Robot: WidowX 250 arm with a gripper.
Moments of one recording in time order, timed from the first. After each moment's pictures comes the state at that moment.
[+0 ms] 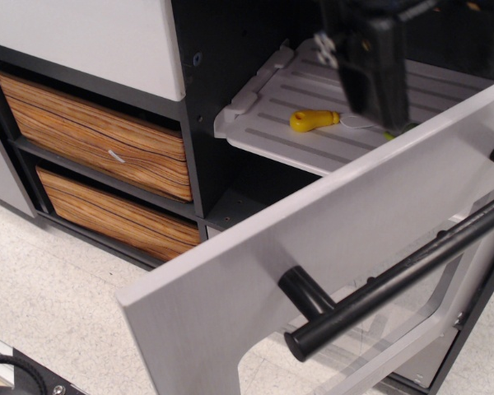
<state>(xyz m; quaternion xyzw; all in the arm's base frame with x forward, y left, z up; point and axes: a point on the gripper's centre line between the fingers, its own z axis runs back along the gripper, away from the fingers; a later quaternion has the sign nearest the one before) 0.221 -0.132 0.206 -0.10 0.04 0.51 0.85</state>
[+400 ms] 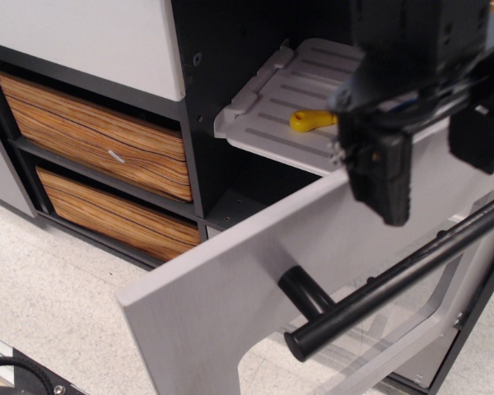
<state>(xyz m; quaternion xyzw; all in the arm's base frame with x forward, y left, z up) 0.208 -0.137 0.177 -0.08 0.02 0.52 0.85</state>
